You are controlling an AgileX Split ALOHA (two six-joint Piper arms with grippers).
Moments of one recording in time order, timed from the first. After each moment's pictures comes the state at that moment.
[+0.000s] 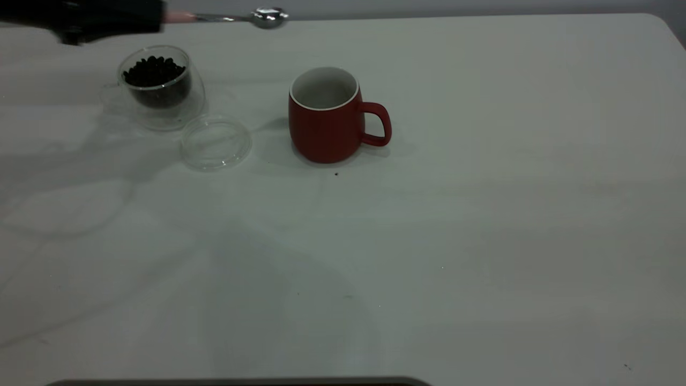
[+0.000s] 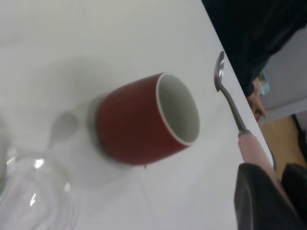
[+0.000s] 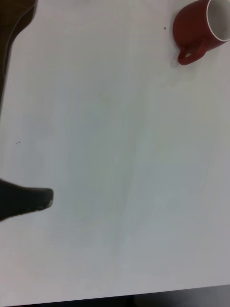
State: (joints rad) left arm 0.24 2.27 -1.30 -1.36 1.10 1.43; right arm 0.06 0.03 -0.47 0.06 1.13 -0.12
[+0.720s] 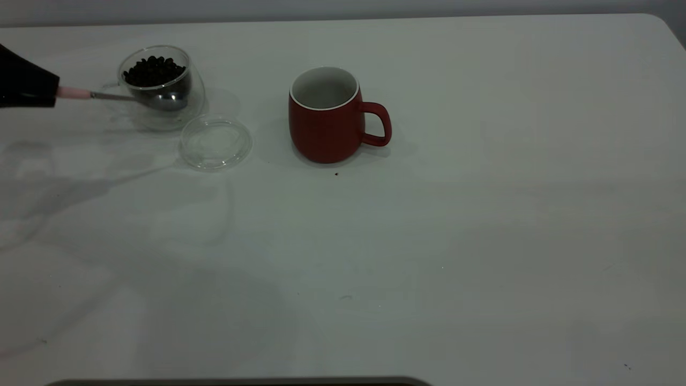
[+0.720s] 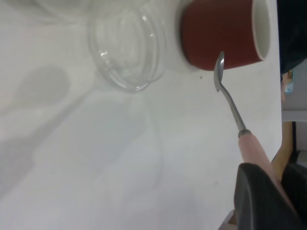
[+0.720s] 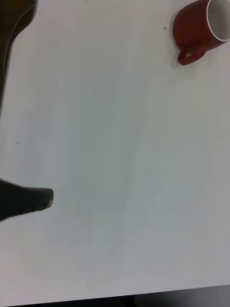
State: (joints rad) left arm 0.45 2.28 -1.22 -1.11 1.09 1.22; right arm 0.06 0.03 -0.47 0.06 1.13 -0.12
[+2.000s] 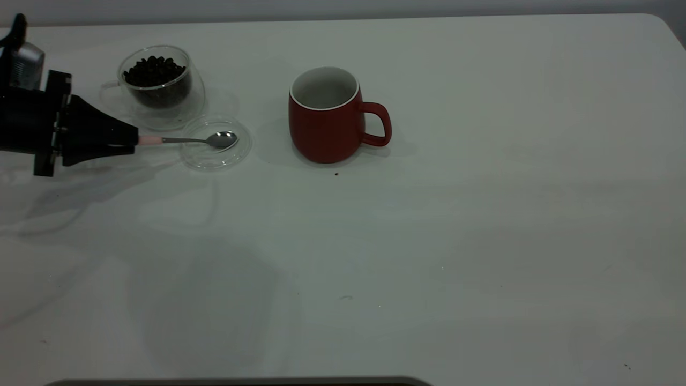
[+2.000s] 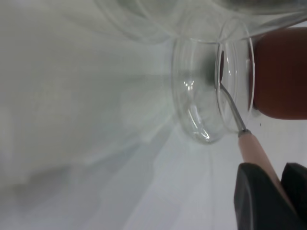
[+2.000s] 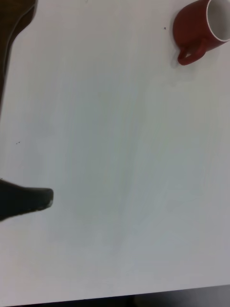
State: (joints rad) left arm 0.33 2.51 -1.22 -1.40 0.91 1.39; right arm 0.06 0.03 -0.47 0.06 1.13 -0.12
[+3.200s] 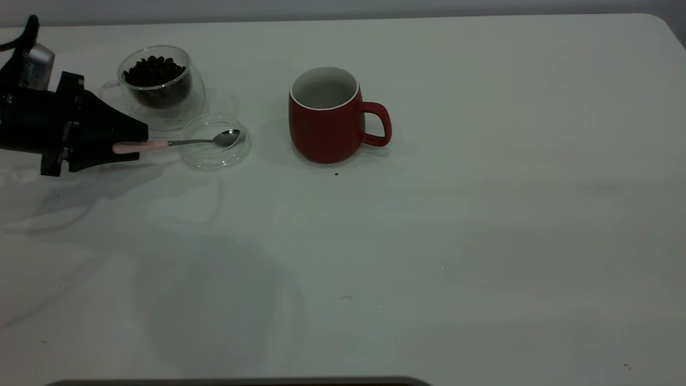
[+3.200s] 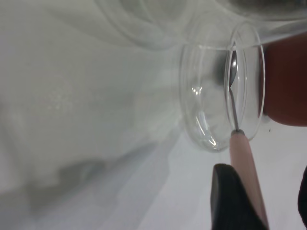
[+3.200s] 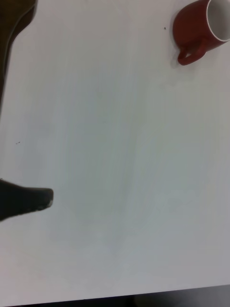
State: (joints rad) left arm 0.32 2.51 -1.22 -1.42 0.88 1.39; right arm 0.06 0.03 -0.47 0.06 1.13 -0.12
